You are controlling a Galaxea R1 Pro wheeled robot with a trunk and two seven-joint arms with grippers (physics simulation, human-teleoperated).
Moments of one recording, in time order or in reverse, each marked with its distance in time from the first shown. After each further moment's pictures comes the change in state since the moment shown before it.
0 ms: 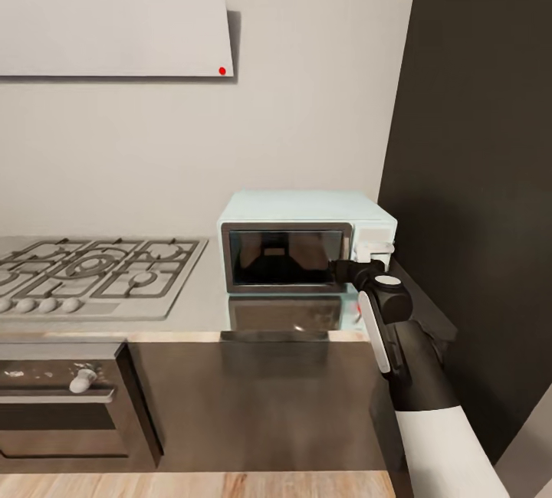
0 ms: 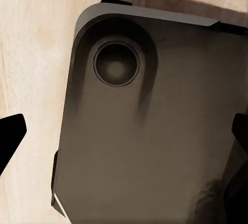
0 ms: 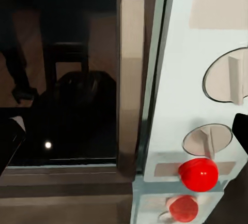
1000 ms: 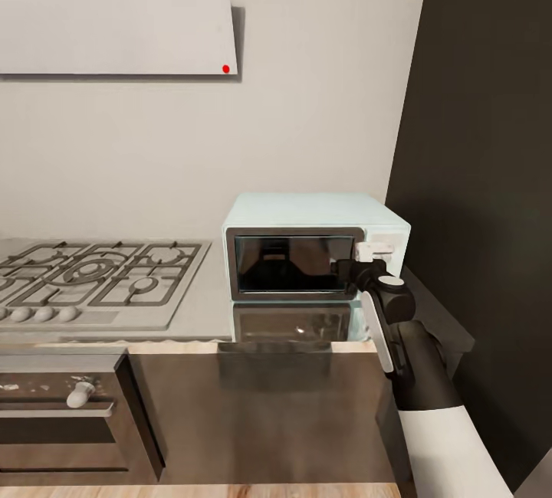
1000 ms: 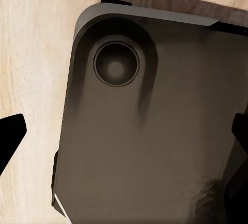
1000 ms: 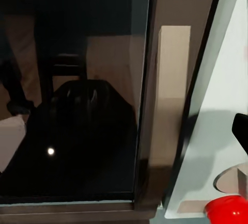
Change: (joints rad) left arm 0.000 0.000 0.000 0.000 -0.002 0.000 0.000; right arm 0.000 -0.014 -0.006 0.005 -0.014 -0.023 0.010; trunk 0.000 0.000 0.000
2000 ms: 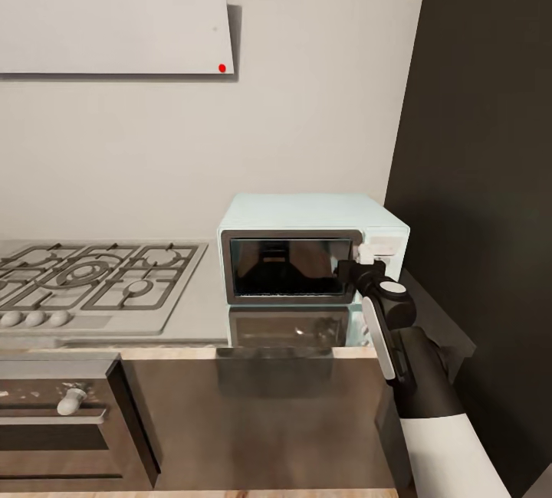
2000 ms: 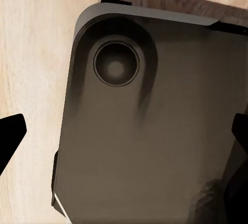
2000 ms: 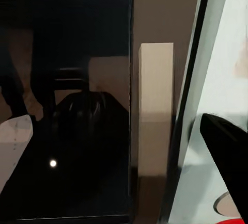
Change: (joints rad) left arm 0.000 0.000 0.000 0.000 0.000 0.001 0.000; right arm 0.027 -0.001 0.001 -0.010 -0.019 -0.069 -0.004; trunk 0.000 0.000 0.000
